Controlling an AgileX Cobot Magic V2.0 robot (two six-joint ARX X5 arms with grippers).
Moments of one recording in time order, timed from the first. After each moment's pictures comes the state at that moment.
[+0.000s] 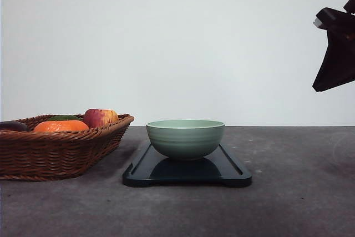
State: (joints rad) left_arx -0.11 0.49 0.35 -0.14 0.07 -0.05; right_arx 0.35 0.92 0.56 -0.26 -0.10 0.02
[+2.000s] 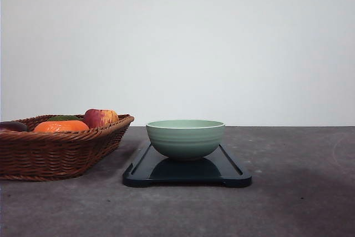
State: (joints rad) left_arx 0.02 0.00 0.03 -0.18 -0.03 -0.12; right_arx 0.05 0.29 0.07 0.07 -0.10 -0.10
